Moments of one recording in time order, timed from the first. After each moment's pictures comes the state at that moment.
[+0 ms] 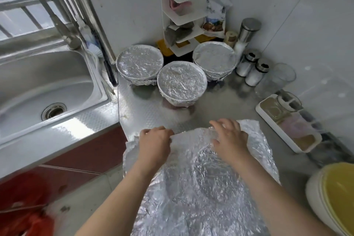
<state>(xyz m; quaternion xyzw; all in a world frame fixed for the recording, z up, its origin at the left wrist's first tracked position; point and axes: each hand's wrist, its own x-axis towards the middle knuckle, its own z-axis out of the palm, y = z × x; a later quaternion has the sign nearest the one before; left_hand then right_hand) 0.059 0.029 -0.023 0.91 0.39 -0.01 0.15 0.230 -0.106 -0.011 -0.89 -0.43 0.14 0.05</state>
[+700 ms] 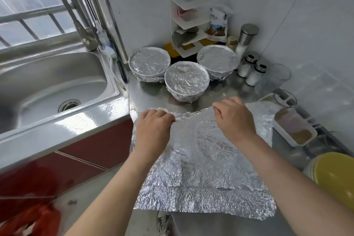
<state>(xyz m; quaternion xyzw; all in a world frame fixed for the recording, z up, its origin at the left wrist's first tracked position) 0.028 0.014 0.025 0.92 0.33 0.20 0.07 0.228 -0.102 0.039 -0.82 -0.54 -0.07 0.16</state>
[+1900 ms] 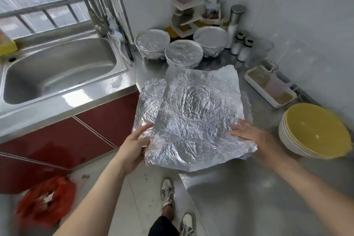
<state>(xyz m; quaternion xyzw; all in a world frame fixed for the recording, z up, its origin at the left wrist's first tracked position) -0.115 -0.102 -0.013 0.43 0.50 0.16 0.73 0.198 -0.322 0.006 -0.77 -0.57 0.19 0.21</state>
